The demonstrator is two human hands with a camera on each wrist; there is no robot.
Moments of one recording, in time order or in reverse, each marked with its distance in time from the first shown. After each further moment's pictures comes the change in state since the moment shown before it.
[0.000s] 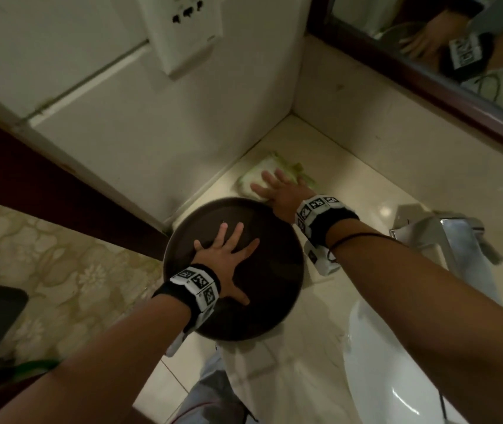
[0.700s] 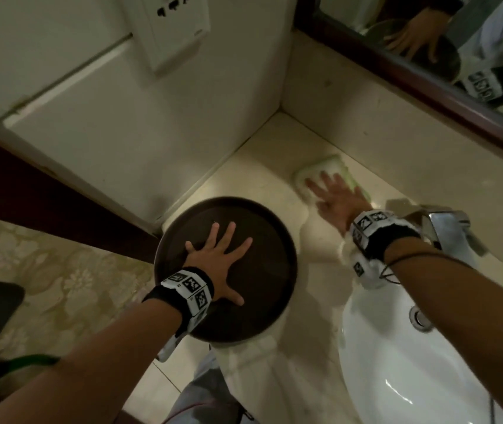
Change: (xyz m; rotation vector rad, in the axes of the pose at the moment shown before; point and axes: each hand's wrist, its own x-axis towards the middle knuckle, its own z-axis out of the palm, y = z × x) left_hand -0.001 0.000 -0.001 -0.007 -0.027 0.014; right_hand -0.064 0.089 0.037 0.128 0.118 0.291
